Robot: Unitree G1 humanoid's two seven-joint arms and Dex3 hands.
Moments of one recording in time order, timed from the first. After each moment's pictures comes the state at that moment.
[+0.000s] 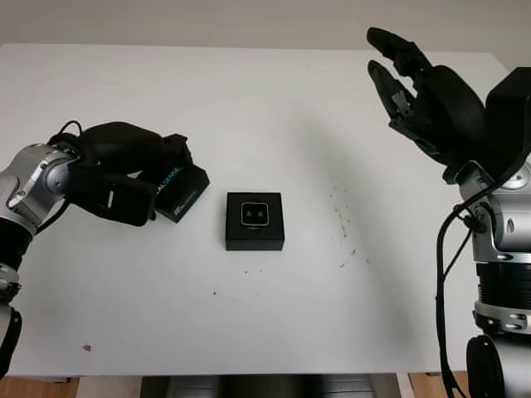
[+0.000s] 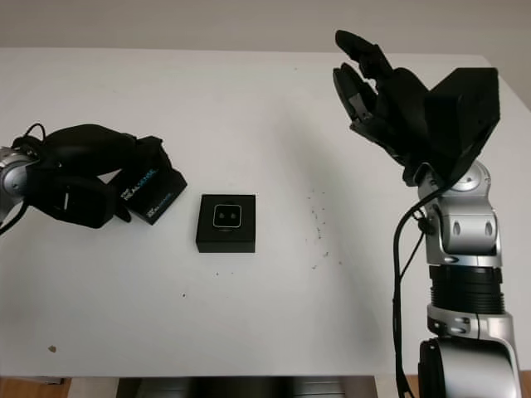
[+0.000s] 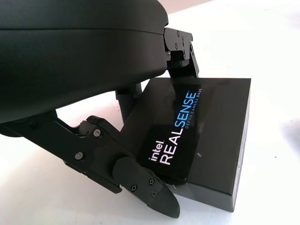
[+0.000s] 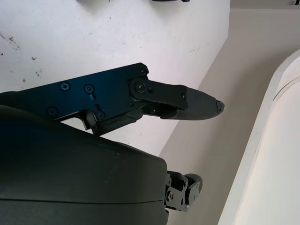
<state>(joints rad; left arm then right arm) -0.87 0.82 -0.36 0.71 0.64 -0.51 -0.42 -0.64 -0.46 -0.16 0.10 0.13 0.32 0.40</state>
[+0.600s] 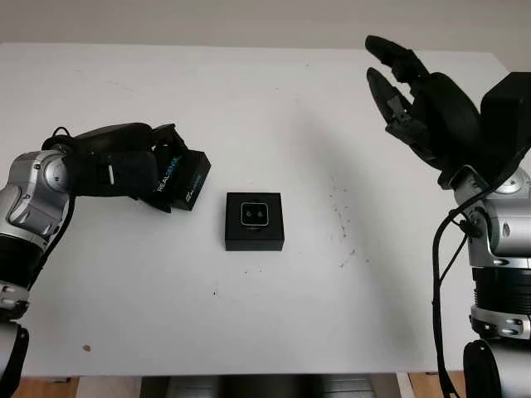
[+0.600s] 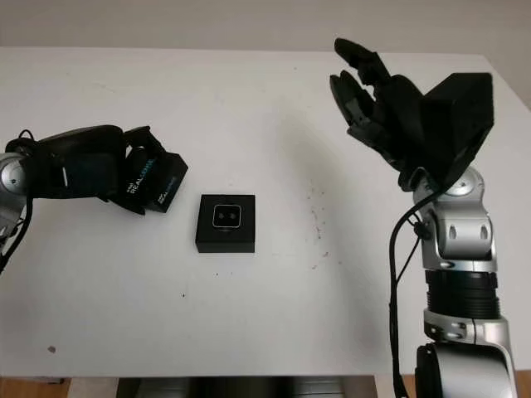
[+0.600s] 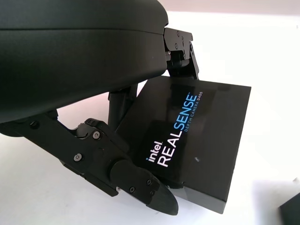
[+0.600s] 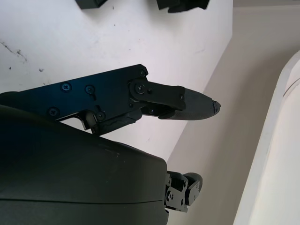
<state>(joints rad) -0.75 0.77 -0.22 0.42 0.46 -0.04 -0.55 -0.60 -0.43 -0.15 0.05 0.14 0.38 0.36</state>
